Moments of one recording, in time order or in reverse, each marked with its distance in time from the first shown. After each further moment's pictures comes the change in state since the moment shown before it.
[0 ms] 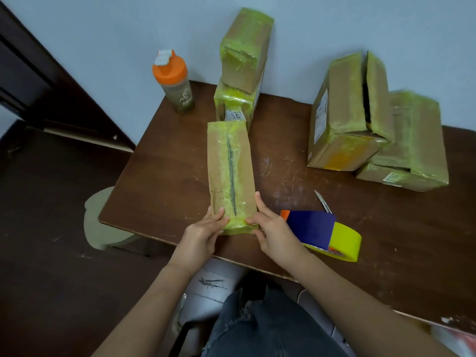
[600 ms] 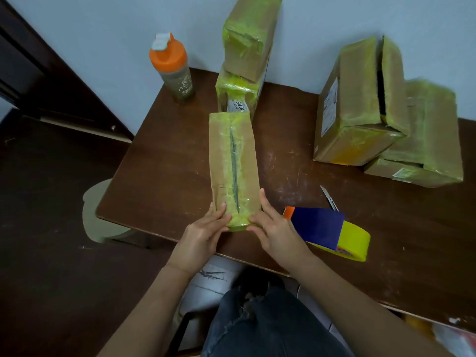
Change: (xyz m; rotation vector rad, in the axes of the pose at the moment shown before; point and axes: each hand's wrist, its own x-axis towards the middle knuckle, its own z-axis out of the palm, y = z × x) left_hand -0.003 0.004 -0.003 0.014 0.017 0.043; right_hand 0.000 -0.002 0.011 -0.126 0.158 -0.131
